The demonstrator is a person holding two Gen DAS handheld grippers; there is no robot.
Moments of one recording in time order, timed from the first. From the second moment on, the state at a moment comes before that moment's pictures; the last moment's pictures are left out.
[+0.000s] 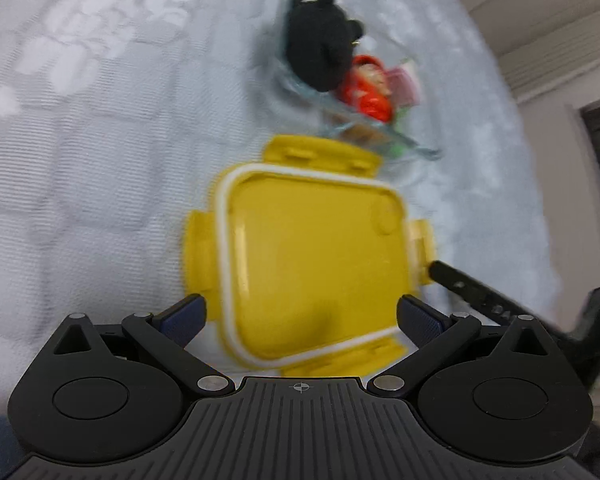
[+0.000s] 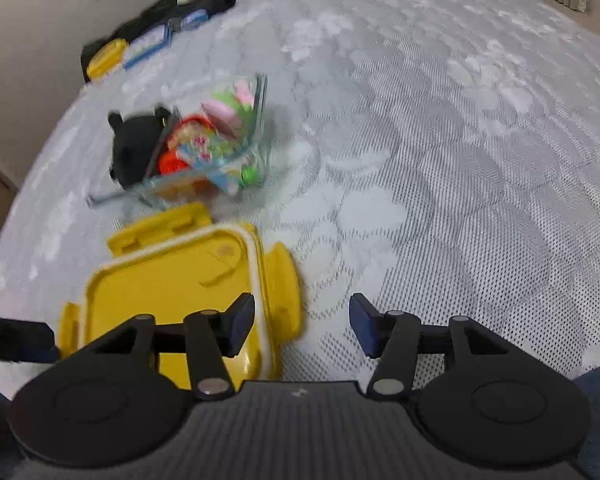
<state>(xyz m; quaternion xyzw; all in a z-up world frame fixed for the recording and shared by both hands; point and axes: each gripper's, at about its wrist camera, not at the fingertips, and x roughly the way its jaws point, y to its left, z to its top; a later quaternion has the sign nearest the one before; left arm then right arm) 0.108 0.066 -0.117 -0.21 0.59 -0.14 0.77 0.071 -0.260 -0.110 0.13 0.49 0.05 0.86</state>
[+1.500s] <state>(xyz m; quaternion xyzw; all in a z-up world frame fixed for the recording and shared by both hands) 0.108 0.026 -0.119 -0.11 0.54 -0.14 0.82 0.091 -0.259 -0.120 0.14 0.53 0.11 0.83</state>
